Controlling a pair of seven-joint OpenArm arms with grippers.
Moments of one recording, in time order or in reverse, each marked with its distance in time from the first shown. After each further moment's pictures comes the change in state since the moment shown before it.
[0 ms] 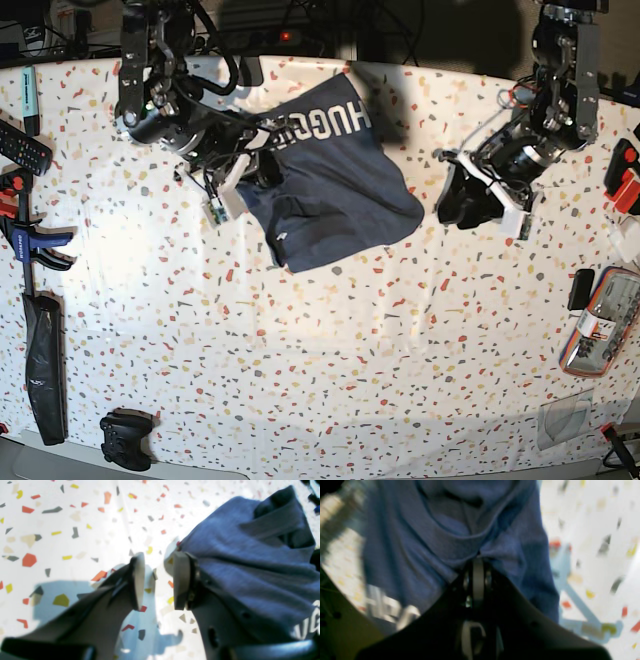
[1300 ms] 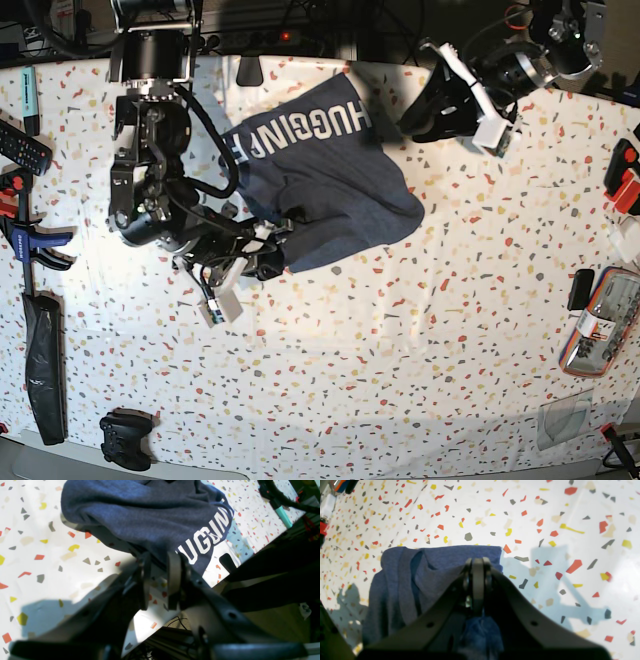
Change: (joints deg) left arm 19.7 -0.1 0.0 20.9 -6.1 -8.5 7.3; right arm 19.5 0.8 -1.2 -10.4 1.9 -3.7 -6.0
